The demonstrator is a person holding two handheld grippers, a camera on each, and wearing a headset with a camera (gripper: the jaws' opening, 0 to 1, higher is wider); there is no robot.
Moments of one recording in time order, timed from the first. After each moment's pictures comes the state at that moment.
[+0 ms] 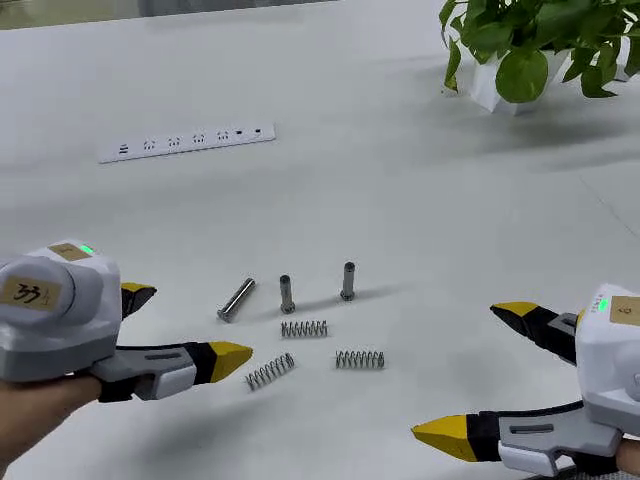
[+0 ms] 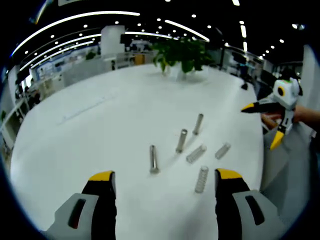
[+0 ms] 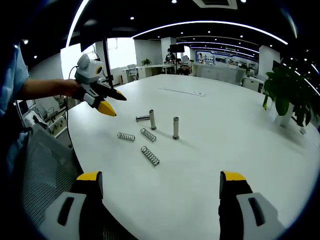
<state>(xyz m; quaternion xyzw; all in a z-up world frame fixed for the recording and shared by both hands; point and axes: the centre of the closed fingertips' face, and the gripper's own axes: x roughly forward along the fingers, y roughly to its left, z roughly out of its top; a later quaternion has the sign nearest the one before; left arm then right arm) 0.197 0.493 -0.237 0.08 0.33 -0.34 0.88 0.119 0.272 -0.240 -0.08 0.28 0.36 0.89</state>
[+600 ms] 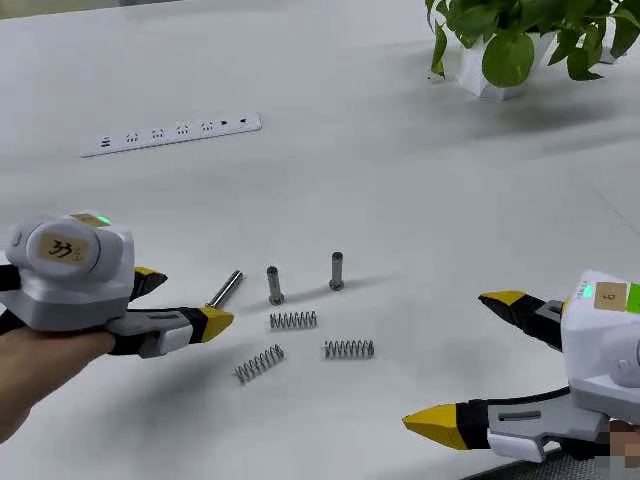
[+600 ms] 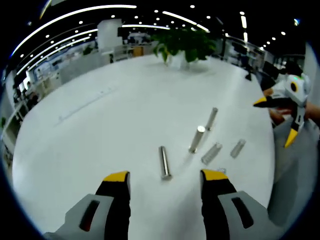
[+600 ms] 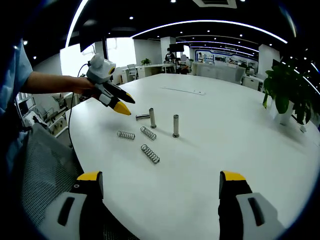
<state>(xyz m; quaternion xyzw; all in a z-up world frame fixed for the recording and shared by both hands) 0.228 0.491 -0.257 0.11 0.36 -0.34 0.87 0.118 0.272 -0.244 -0.08 0.29 0.36 0.89</state>
